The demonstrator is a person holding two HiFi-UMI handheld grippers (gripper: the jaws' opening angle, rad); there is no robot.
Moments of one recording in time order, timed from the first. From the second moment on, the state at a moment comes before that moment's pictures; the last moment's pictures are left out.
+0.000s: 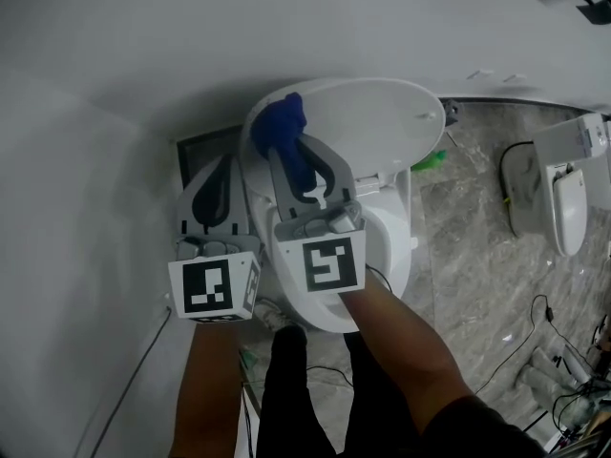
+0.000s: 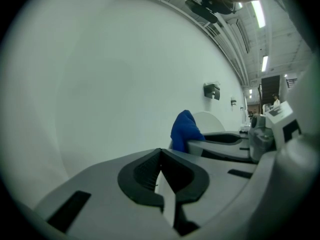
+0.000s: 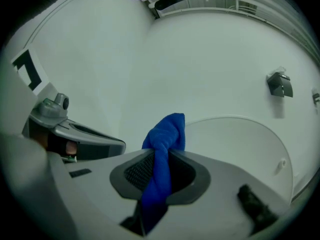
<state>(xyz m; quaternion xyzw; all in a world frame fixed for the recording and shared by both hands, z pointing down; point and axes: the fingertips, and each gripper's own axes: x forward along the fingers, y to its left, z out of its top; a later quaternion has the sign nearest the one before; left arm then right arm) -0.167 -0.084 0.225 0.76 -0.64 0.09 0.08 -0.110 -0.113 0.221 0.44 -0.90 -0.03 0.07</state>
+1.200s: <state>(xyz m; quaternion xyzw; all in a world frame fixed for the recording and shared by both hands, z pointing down) -0.053 -0.126 0.219 0.79 -0.60 0.08 0.07 0.058 -0.192 0.228 0.60 -0.79 -0.05 0.10</state>
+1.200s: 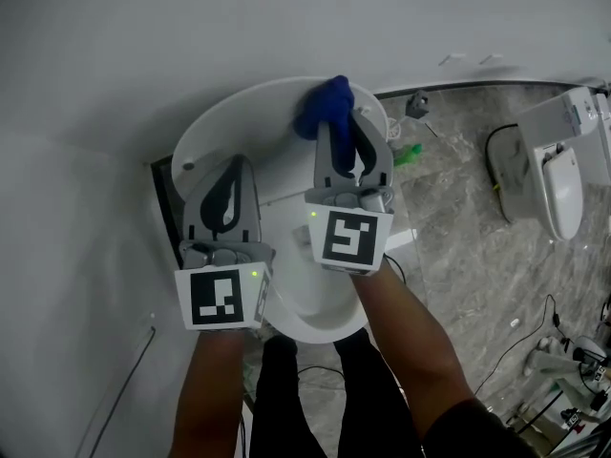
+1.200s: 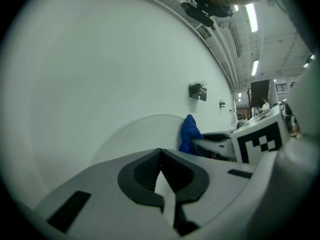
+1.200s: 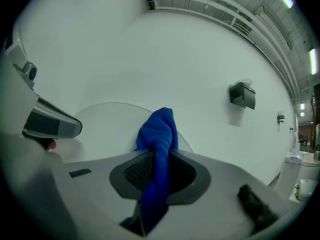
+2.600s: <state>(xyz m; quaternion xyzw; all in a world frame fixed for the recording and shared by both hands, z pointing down) -0.188 -0.071 0.284 0.75 -0.65 0.10 0.09 -0.119 -0.123 0.289 0.46 -0.88 -0.06 0.12</state>
